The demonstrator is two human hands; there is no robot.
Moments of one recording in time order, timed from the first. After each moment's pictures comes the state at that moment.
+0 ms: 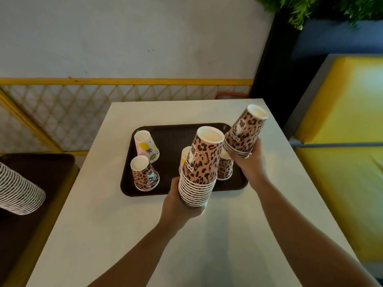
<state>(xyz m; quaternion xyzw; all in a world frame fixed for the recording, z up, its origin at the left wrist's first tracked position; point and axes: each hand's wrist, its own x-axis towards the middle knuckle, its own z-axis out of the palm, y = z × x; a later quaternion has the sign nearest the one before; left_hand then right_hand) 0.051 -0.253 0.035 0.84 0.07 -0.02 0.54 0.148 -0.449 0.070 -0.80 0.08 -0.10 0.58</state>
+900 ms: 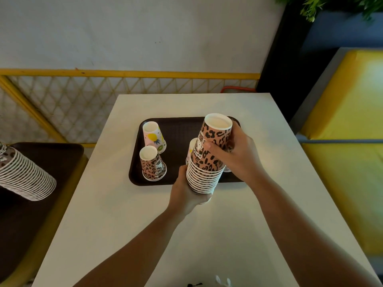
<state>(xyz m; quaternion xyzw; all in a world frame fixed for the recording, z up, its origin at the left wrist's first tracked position) 0.051 -0.249 0.041 0.84 0.05 -0.01 0.54 0.098 -0.388 0.142 -0.84 -0.13 -0.09 0.51</state>
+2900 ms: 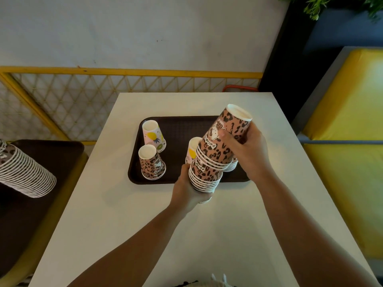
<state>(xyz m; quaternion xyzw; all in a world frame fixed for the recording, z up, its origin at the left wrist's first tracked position) 0.059 -0.260 0.040 0.85 0.06 -0.03 0.53 0.108 -0.404 0.141 -0.80 -0.03 -0.09 0.60</state>
